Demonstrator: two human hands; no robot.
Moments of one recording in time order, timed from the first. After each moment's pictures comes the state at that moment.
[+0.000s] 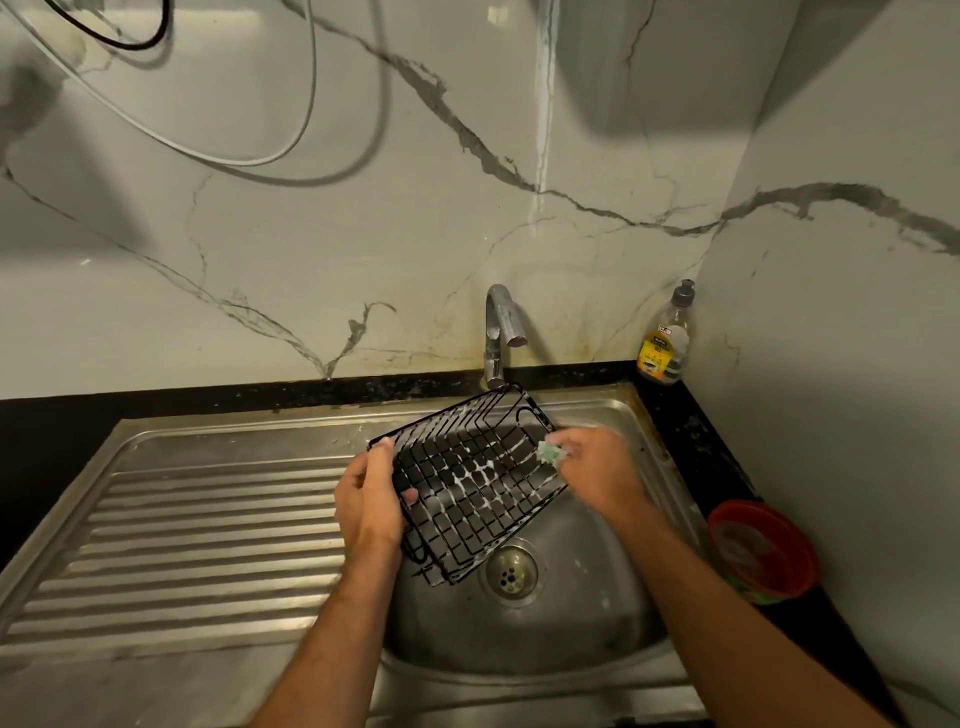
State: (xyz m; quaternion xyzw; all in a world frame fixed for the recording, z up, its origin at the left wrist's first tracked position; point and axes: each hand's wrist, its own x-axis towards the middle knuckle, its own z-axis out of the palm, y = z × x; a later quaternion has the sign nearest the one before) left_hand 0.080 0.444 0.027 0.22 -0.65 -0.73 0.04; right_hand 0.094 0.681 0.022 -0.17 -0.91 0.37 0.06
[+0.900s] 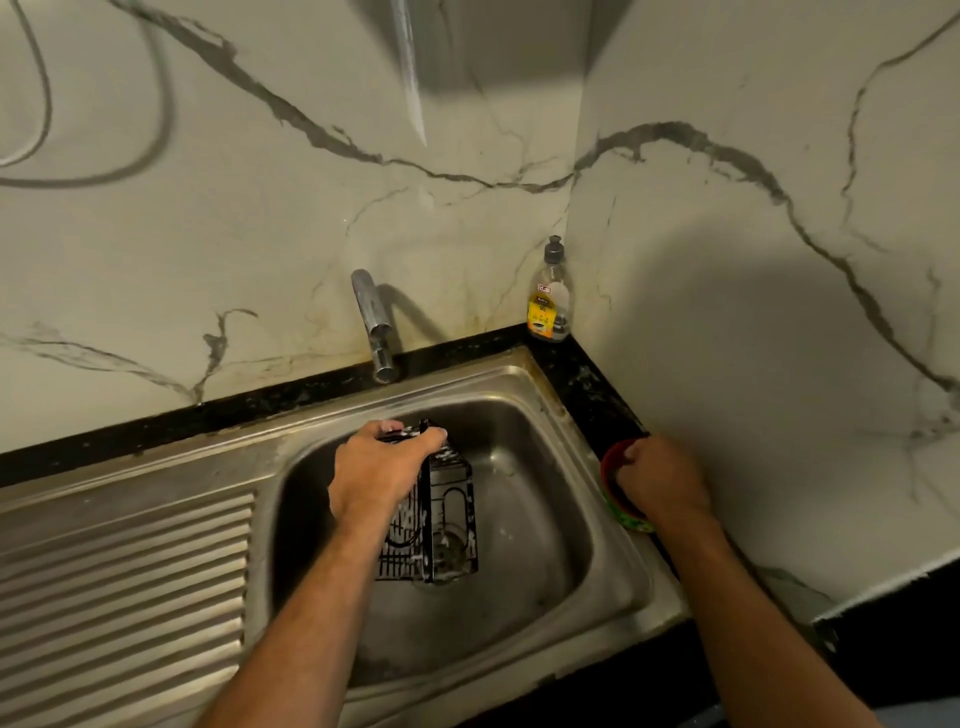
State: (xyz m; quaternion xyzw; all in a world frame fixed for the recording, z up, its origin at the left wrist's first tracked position) left_hand 0.062 0.551 0.030 0.08 -0.89 -0.43 -0.10; right_hand 0.205 0.812 0.000 -0.41 -0.88 0.22 0.01
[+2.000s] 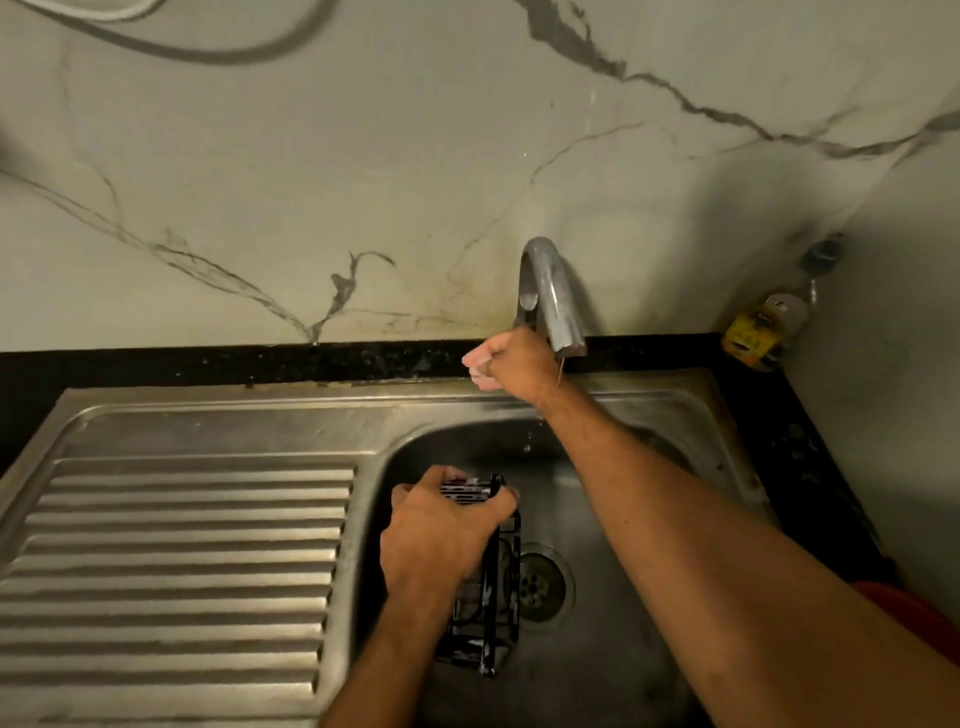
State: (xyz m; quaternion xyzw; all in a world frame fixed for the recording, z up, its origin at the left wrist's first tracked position) left_hand 0.015 0.494 -0.015 0.17 -0.92 -0.33 -0.15; right_hand -0.129 0.641 -0.022 -0.10 -0.77 0.62 -0.08
